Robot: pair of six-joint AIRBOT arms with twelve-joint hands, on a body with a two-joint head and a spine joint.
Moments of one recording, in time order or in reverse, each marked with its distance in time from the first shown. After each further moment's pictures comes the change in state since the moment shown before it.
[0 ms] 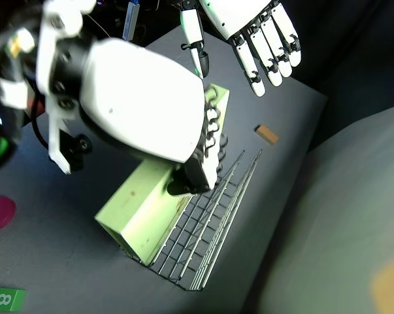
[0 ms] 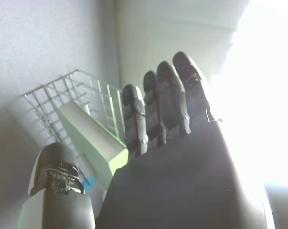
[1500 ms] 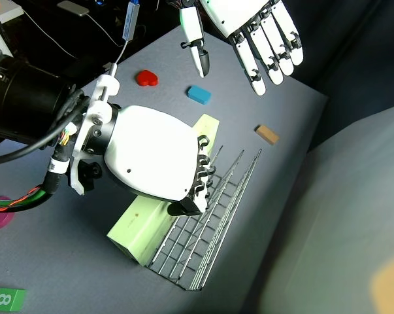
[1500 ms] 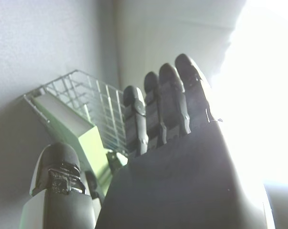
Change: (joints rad) left arm -0.003 0.000 -0.006 -0.004 0.010 0.010; right arm -0.124 -0.017 0.051 -0.117 0.068 0.145
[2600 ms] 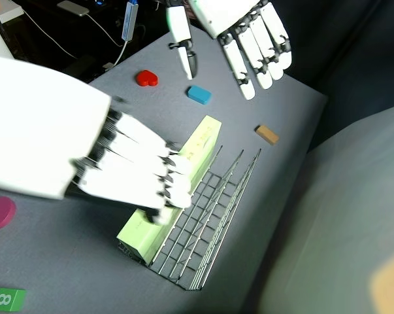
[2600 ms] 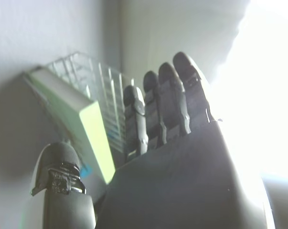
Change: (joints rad) left arm 0.013 -0.001 -0.074 -0.006 -0.003 -0.112; right arm 0.137 0.394 -0.484 0.017 -0.131 -0.179
